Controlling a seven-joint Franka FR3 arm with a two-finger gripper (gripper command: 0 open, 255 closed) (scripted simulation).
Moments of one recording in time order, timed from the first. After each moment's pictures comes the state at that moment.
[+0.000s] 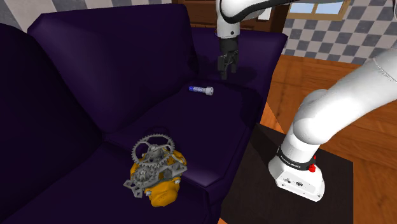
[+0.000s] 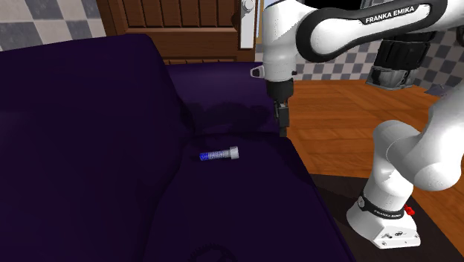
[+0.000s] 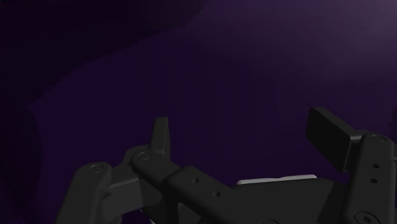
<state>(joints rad) -0.03 -0.50 -0.08 -2.32 -0.04 1.68 -0.12</state>
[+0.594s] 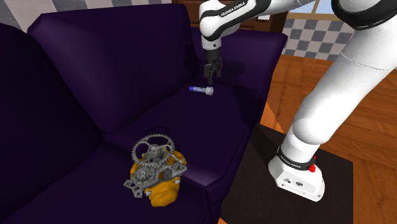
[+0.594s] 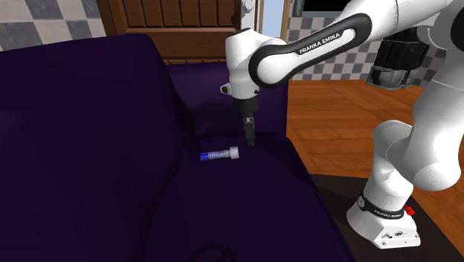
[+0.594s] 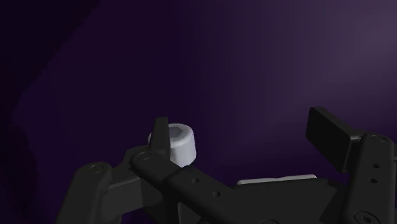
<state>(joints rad) -0.03 -0.17 -0.12 -2.18 -0.07 1.88 -0.21</state>
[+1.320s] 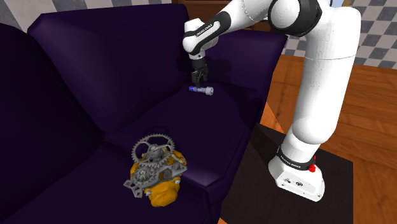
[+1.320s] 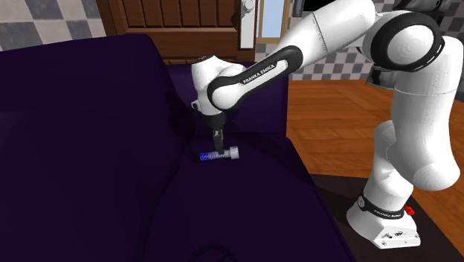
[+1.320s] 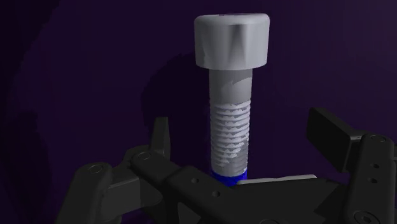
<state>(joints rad) -0.05 0.23 -0.13 -1.89 -0.08 2.00 -0.30</state>
